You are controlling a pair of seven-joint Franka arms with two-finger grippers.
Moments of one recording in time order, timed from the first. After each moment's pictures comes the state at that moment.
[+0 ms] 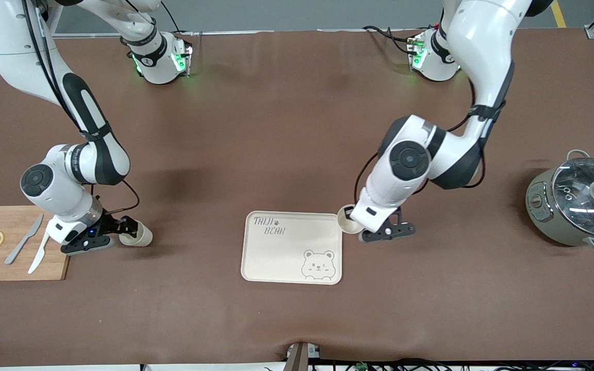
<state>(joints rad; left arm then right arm) -0.37 0.64 -0.20 -1.43 0.10 2.13 -0.75 -0.07 0.53 0.04 -1.93 0.00 2.65 -0.24</state>
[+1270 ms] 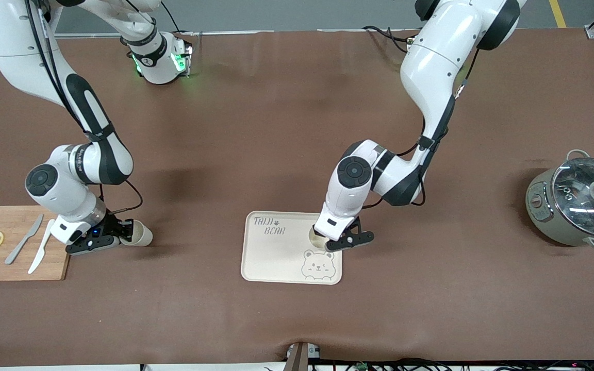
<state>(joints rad) -0.54 0.85 -0.08 -1.33 0.14 2.38 -0.91 -0.06 0.54 0.04 -1.94 0.00 2.66 -0.24</state>
